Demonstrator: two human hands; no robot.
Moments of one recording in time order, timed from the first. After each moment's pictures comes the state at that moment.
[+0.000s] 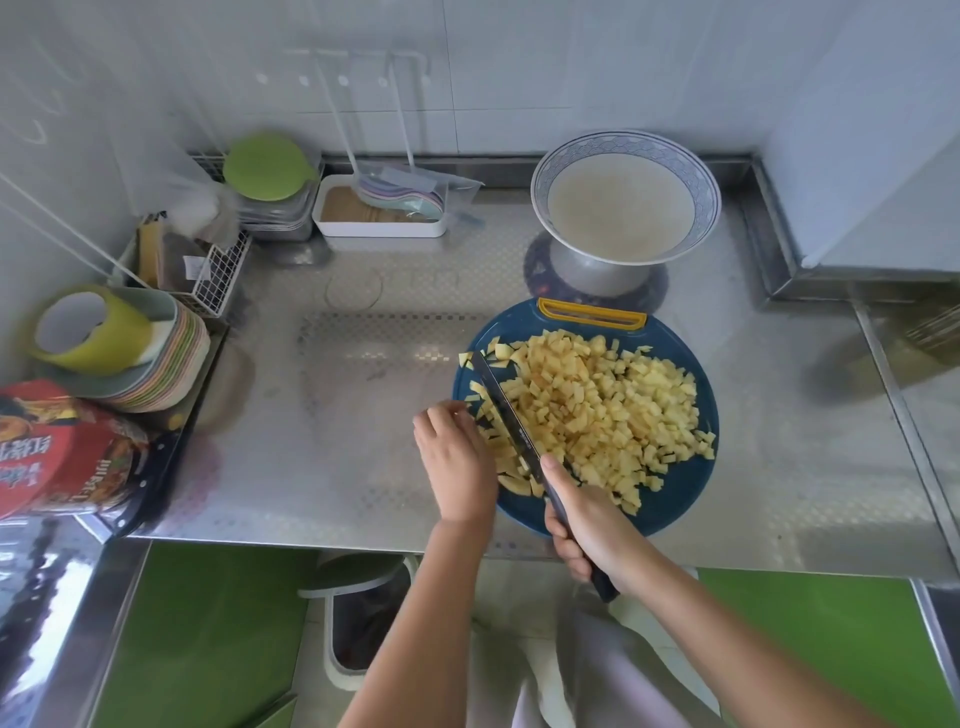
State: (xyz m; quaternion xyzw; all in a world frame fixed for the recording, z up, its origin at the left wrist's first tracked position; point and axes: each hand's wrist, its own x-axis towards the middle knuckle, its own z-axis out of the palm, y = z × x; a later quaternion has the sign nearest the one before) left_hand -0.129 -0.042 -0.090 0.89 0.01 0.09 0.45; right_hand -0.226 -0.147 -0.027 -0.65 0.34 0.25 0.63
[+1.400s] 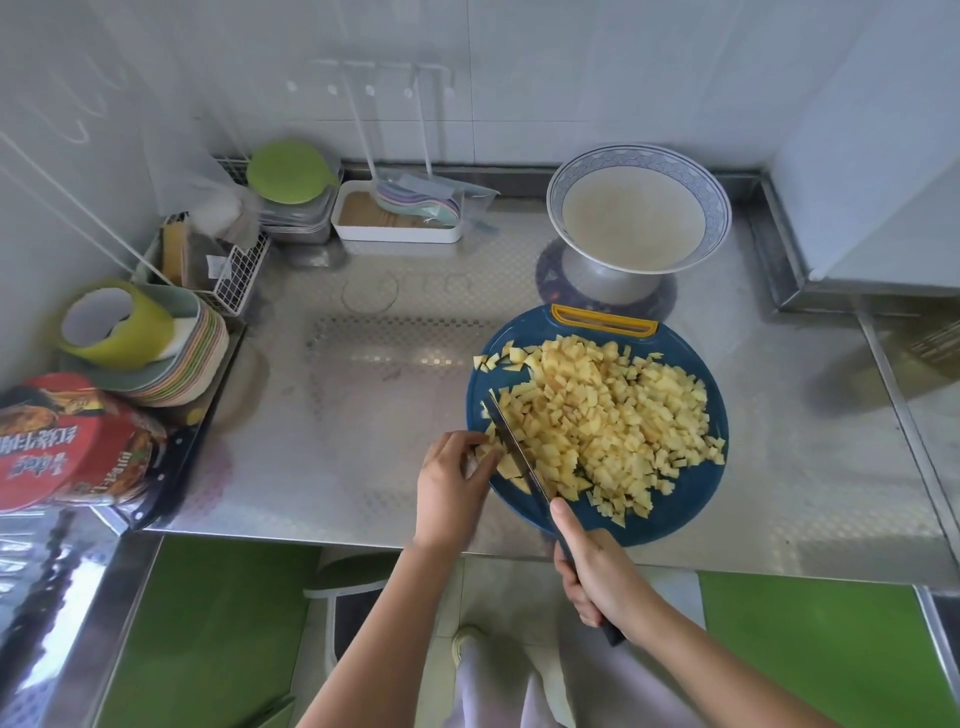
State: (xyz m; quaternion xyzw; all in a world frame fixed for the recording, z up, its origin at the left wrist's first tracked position) left_hand -0.136 0.010 -0.086 0.88 -0.11 -0.05 0.46; right_hand -0.258 -0.125 -0.045 -0.68 0.34 0.24 0.60
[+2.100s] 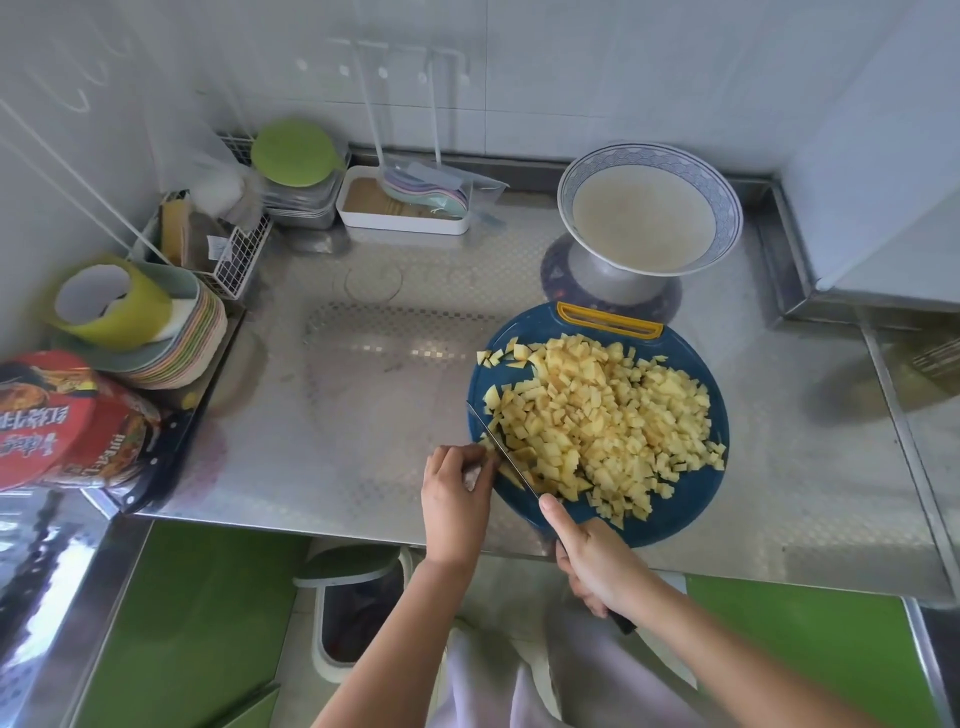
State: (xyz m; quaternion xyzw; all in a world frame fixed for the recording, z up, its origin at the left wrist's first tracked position) left_hand -0.156 0.003 -0.101 0.88 -0.04 0.02 0.48; right_hand -0.240 -0.128 -0.037 -0.70 0.36 0.31 0.53
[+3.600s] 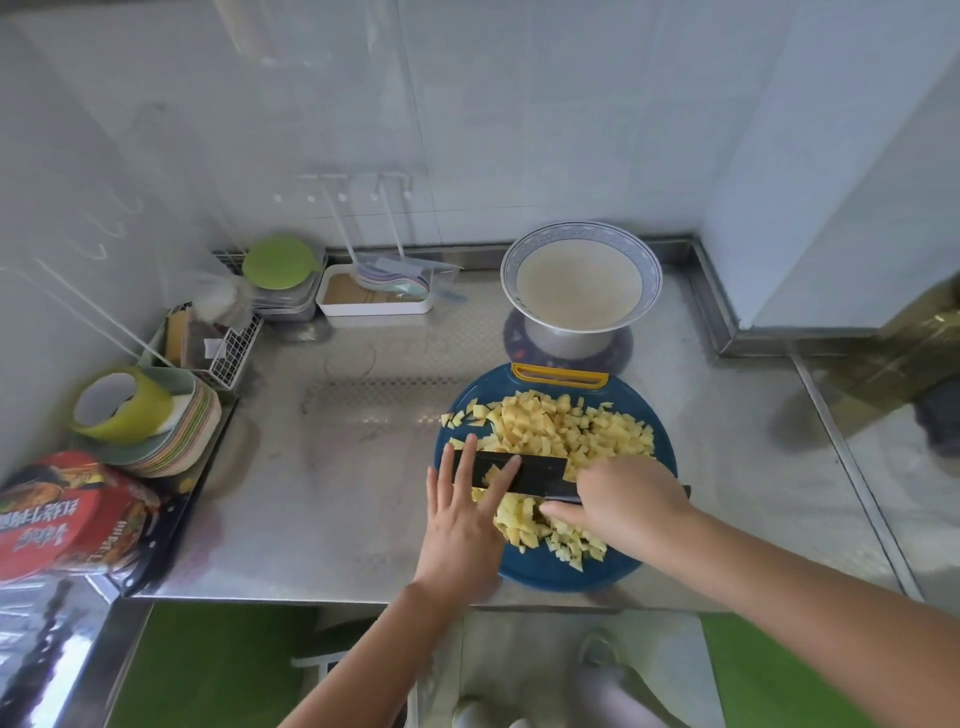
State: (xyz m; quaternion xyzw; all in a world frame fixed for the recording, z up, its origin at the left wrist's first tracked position) left_hand -0.157 -0.029 -0.050 0.93 -0.34 0.03 0.15; right_hand -0.205 -0.211 0.059 -0.98 0.03 0.21 -0.05
